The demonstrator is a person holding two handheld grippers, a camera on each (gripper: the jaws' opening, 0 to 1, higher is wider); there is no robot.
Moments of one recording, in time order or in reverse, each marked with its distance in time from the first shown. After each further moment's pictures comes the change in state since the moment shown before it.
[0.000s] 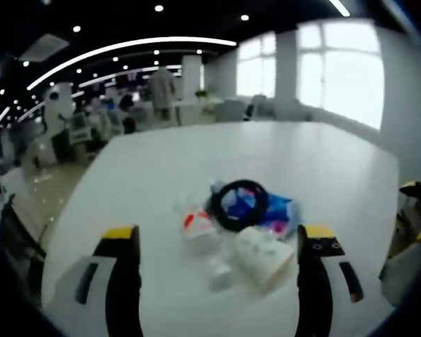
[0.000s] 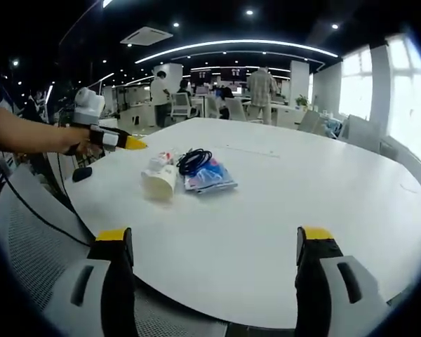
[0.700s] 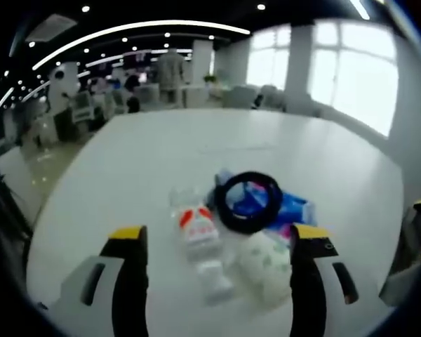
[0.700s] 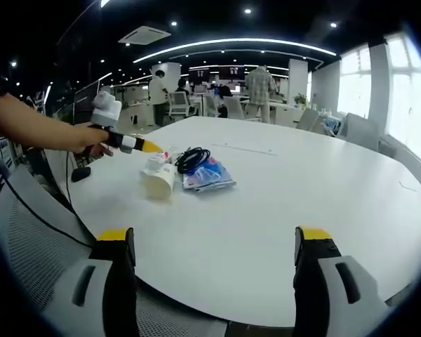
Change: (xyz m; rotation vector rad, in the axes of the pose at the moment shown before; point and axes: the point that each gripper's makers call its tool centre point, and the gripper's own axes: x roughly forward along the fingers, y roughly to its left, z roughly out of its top) left arm 0.045 0.007 -0.015 -0.091 0.086 0.018; right arm 0.000 -0.002 -0.002 0.007 0.010 -0.008
